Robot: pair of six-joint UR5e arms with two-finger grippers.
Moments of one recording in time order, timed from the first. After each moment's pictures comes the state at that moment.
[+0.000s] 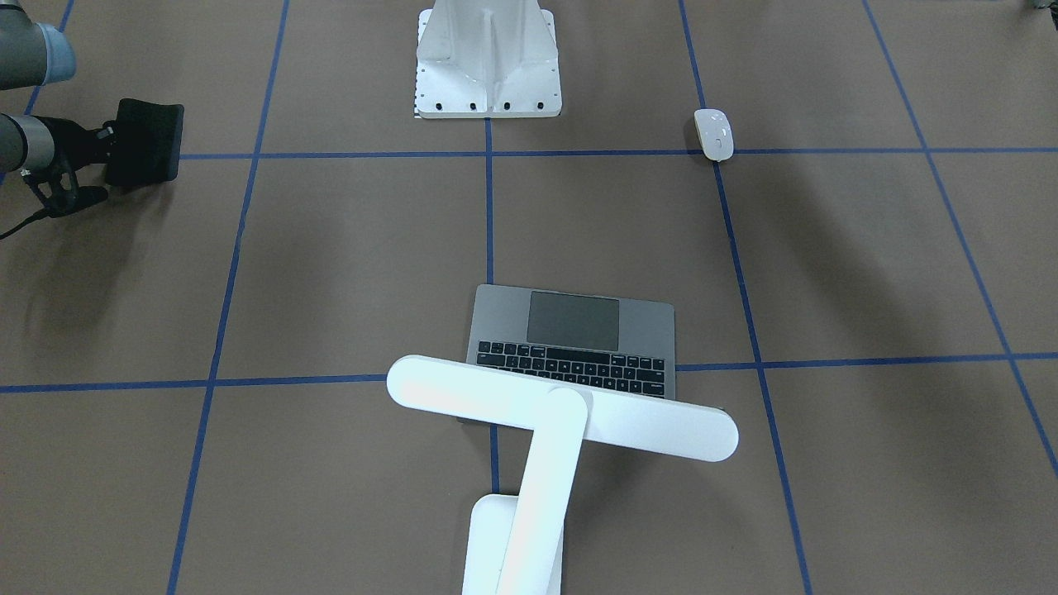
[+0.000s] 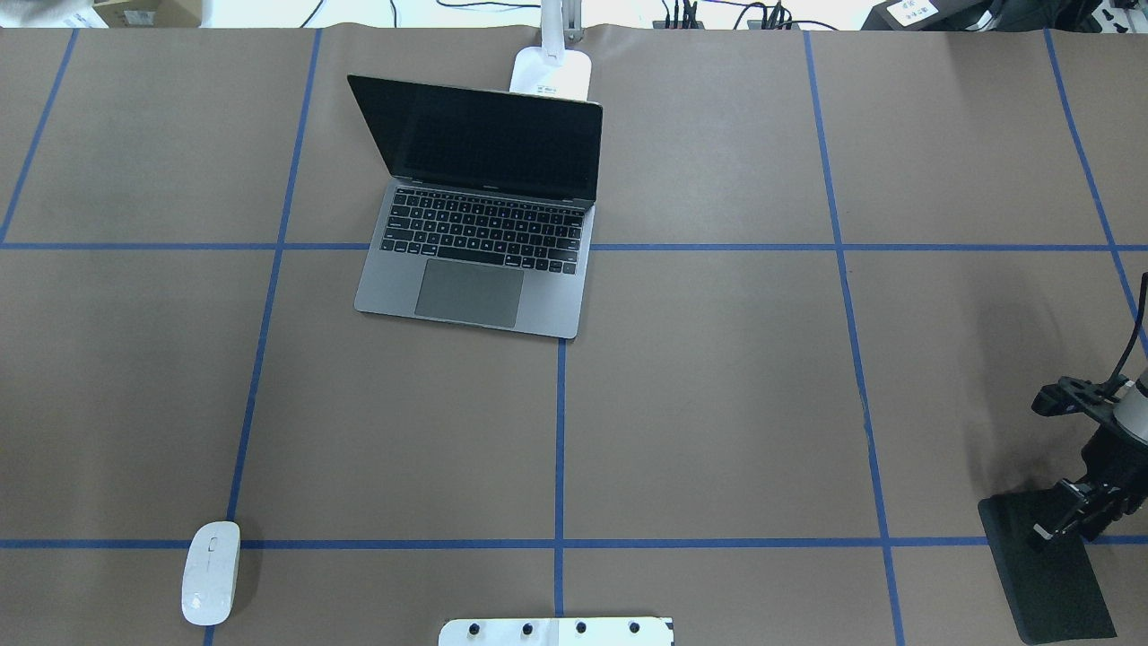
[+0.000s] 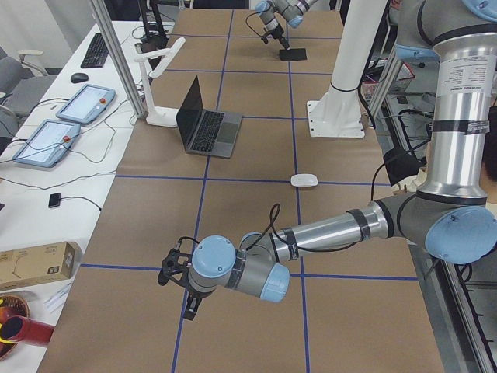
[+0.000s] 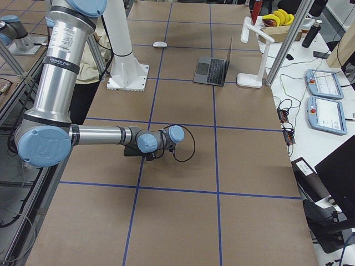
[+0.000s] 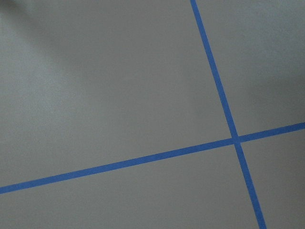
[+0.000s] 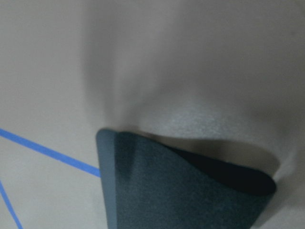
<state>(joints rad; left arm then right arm) -1.66 -1.57 -1.29 -2.18 -2.36 0.04 0.80 -1.85 1.71 -1.34 2.68 0.30</state>
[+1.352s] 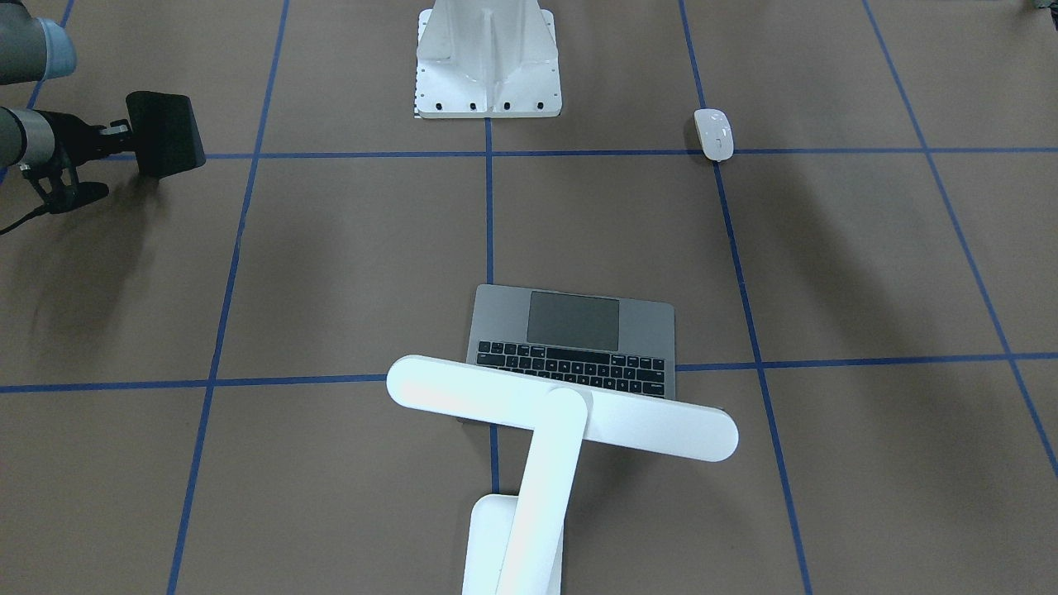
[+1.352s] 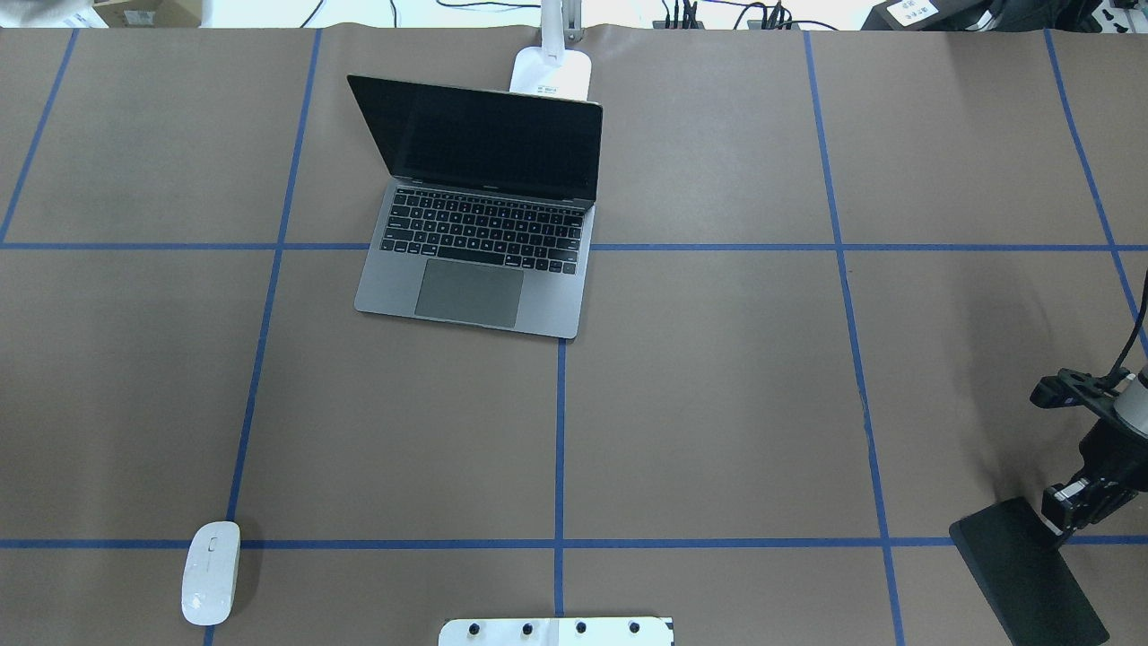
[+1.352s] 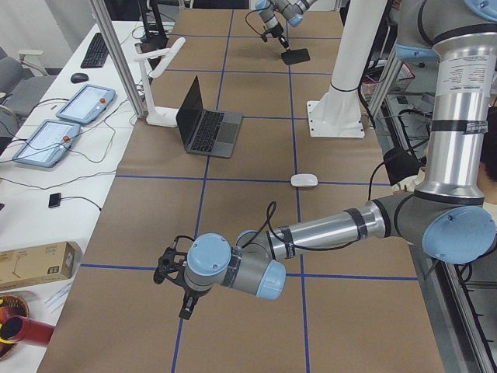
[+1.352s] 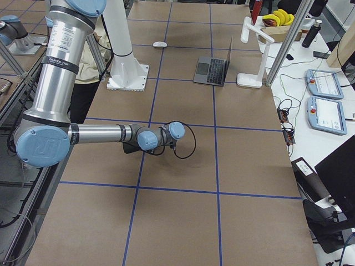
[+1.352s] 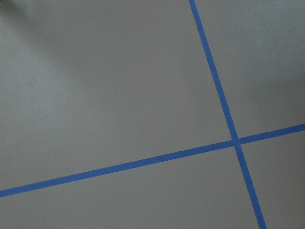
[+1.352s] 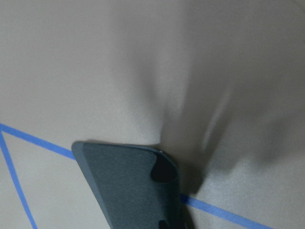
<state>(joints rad) -1.67 -1.60 -1.29 -2.13 -2.36 0.08 0.81 -1.85 1.75 -1.33 2.70 0.34</state>
